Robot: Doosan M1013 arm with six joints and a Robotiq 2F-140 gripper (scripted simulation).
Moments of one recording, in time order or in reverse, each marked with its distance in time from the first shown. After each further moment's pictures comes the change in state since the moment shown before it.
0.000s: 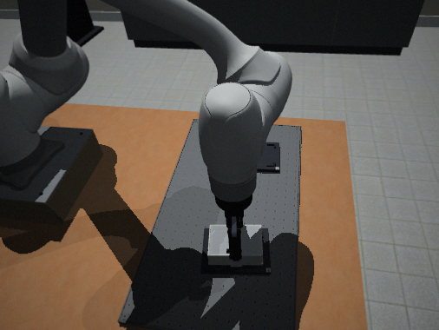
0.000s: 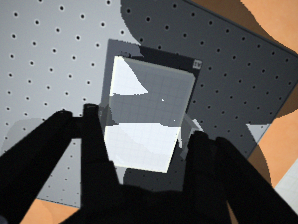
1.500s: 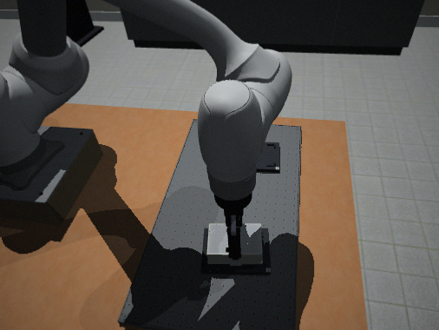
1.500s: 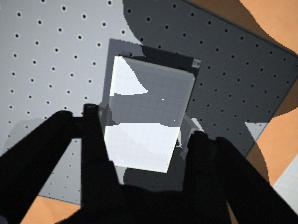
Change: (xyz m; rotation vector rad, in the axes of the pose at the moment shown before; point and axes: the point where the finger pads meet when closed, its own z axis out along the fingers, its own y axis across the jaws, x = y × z) arm -0.001 0.000 -0.005 0.000 -0.001 0.000
